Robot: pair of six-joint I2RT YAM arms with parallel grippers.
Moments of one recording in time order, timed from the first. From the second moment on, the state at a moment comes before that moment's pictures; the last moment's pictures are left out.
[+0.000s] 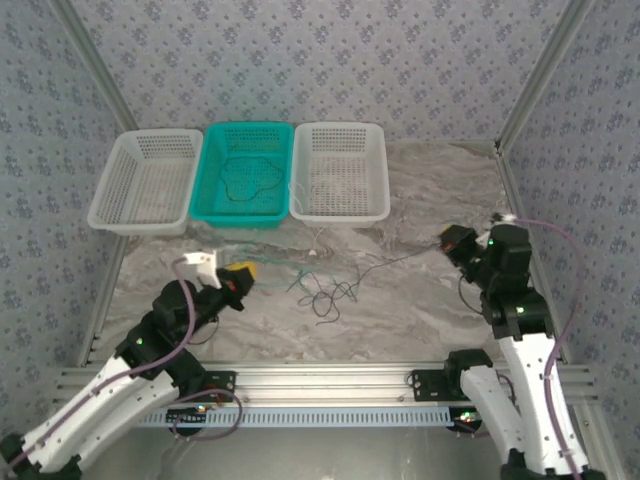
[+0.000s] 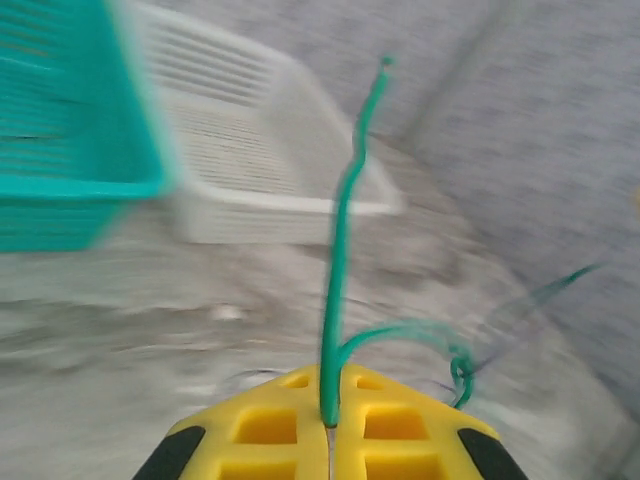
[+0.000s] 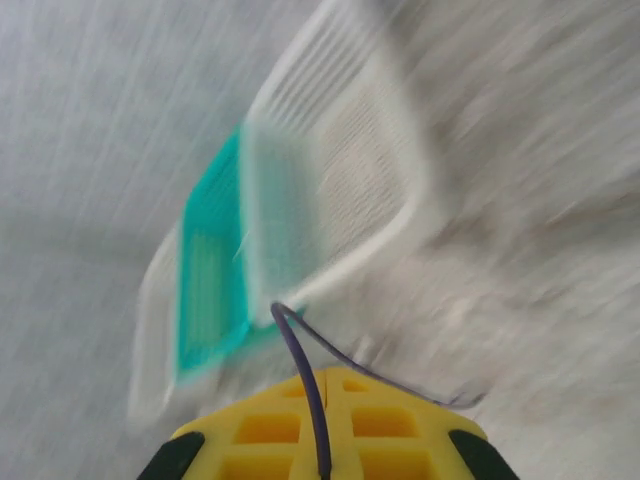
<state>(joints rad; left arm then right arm) -0.74 0.34 0.43 -0.33 -0.17 -0.57 0.04 0.63 0.83 -0.64 -0.13 0.93</state>
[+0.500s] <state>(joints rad) -0.61 0.44 0.40 -0.53 -0.35 -0.59 -0.15 0.65 0.84 -0.59 -0.15 0.93</state>
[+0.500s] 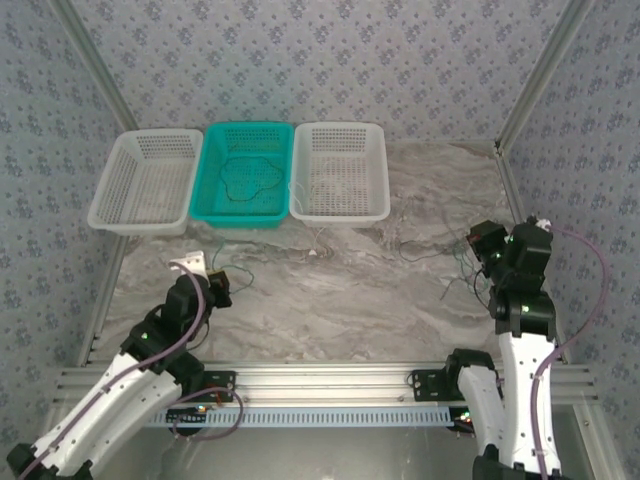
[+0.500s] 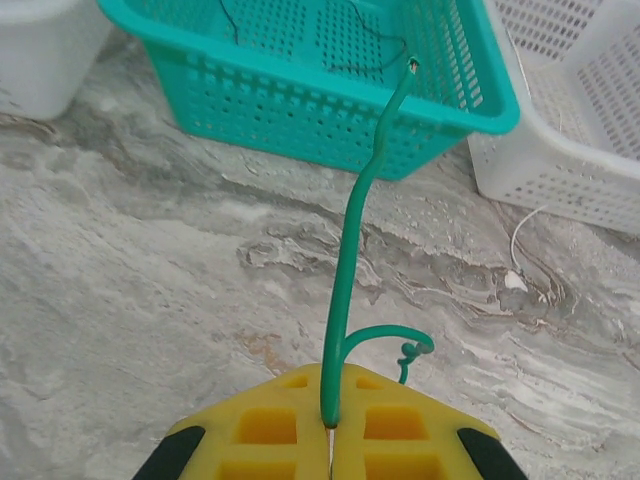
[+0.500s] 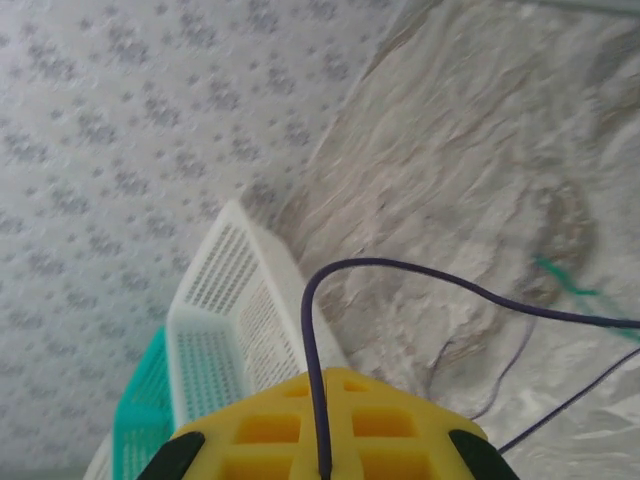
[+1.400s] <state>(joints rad) -0.85 0.70 0.52 -0.02 0.22 -0.29 0.68 1.03 1.25 -0.42 -0.32 0.57</state>
